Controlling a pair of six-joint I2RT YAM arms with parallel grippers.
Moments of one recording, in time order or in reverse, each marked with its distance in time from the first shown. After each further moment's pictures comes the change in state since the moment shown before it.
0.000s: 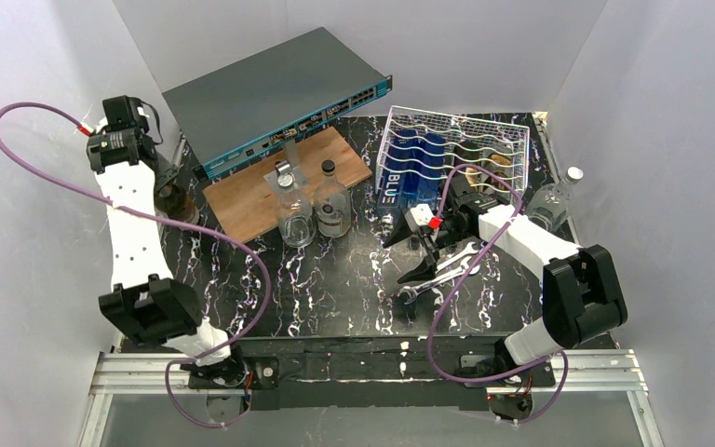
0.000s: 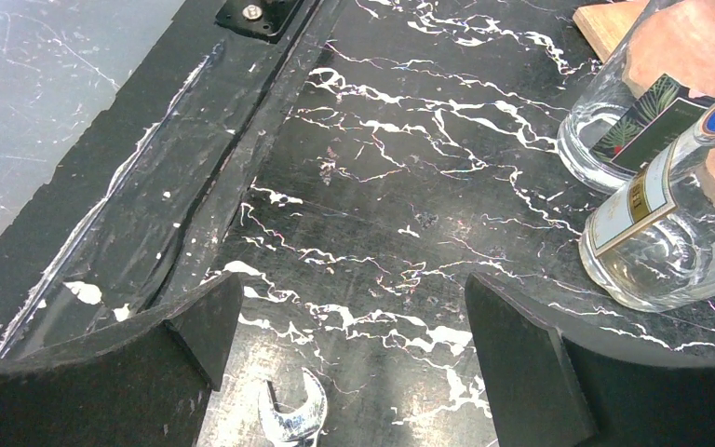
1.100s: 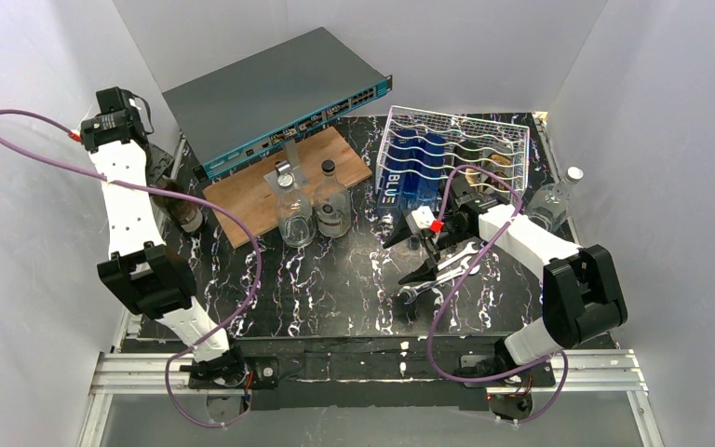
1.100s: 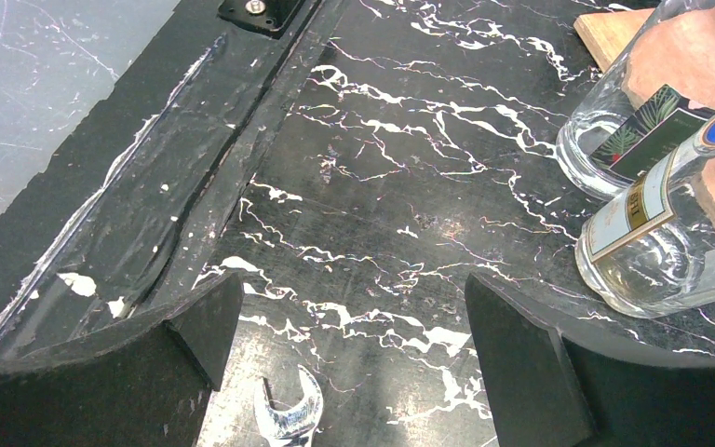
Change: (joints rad) left arm 0.069 0.232 0.203 -0.104 0.031 -0.200; right arm 0.000 0.000 0.005 -0.046 0.000 -0.077
